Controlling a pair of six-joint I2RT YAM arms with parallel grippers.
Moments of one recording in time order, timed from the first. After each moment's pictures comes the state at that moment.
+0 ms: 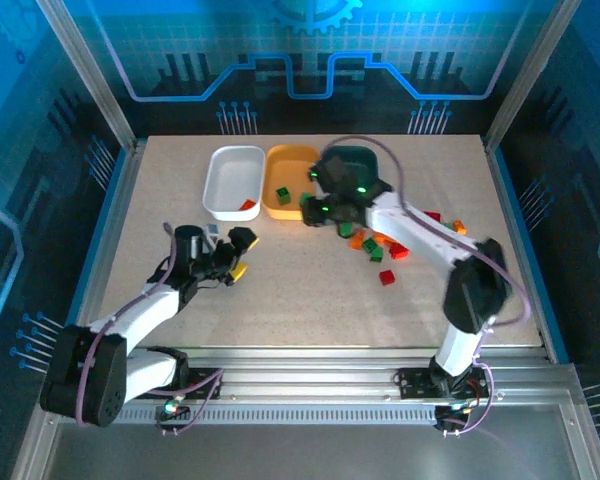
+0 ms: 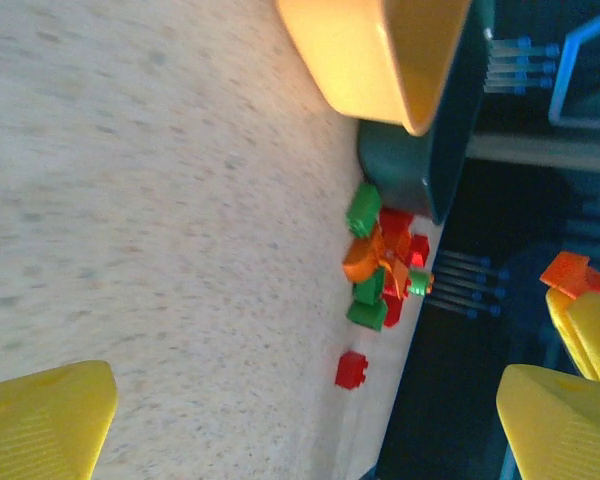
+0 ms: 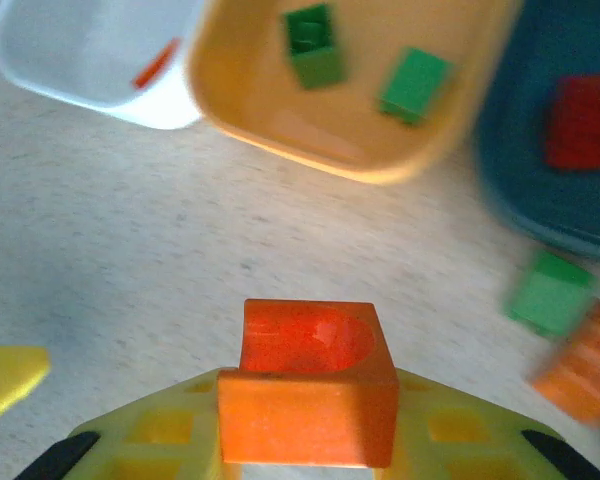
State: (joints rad) left arm -0.14 1.13 0.42 0.10 0.53 -1.21; right arm 0.68 1.82 1.61 -0.72 0.00 0.41
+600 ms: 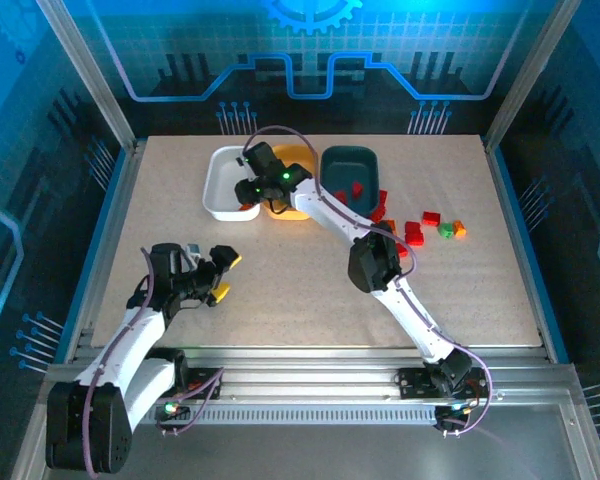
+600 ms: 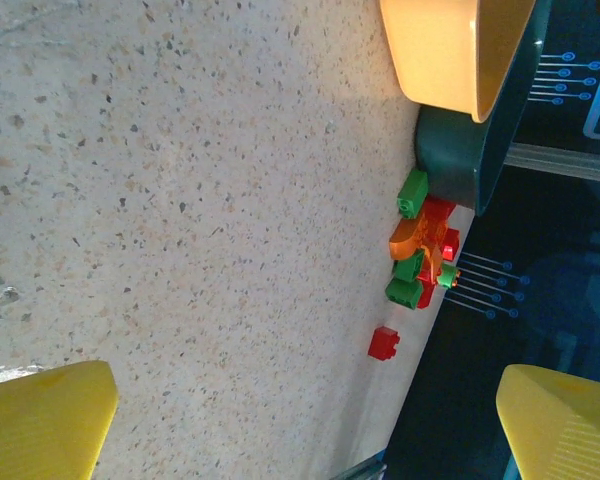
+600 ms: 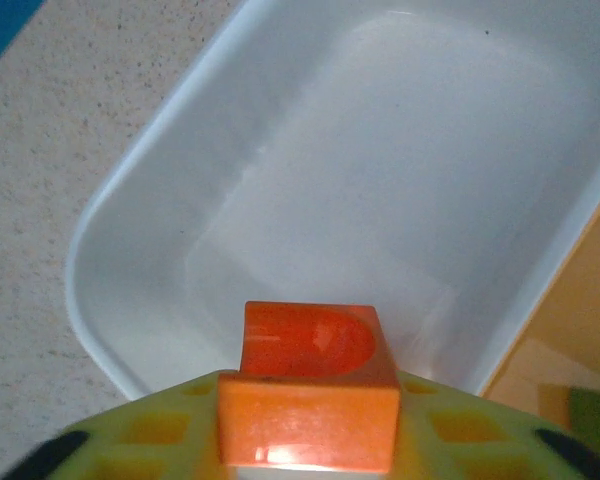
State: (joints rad) left arm 0.00 0.90 0.35 -0.19 0.63 -1.10; right arm 0.74 2.66 2.65 -0.78 -0.05 0.27
